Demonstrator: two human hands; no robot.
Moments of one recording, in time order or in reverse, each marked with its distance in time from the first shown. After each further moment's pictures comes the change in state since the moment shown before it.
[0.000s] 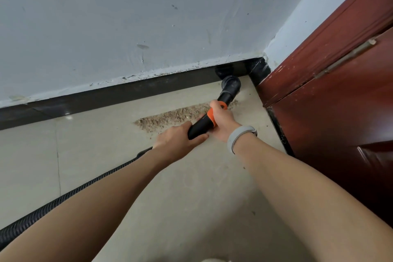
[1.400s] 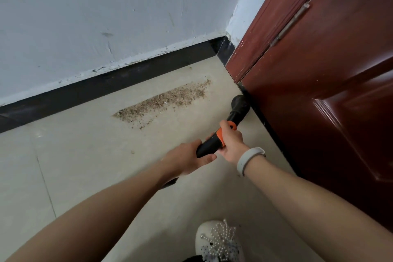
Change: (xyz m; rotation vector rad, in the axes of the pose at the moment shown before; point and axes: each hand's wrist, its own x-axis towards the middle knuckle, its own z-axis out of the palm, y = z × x) left_hand -0.055 0.028 0.055 -0.088 -0.409 0.224; right_hand -0.088 0.062 -0.079 0.103 0.295 0.079
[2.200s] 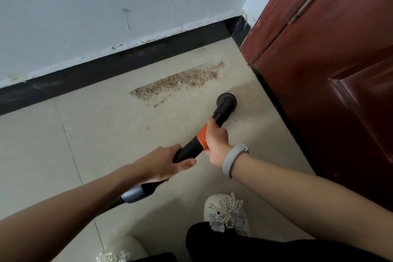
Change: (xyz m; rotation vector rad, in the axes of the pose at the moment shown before) left_hand -0.091 -0.045 0.002 -0.035 -0.096 -0.144; right_hand -0.061 0.048 0.036 -0.197 0.006 0.045
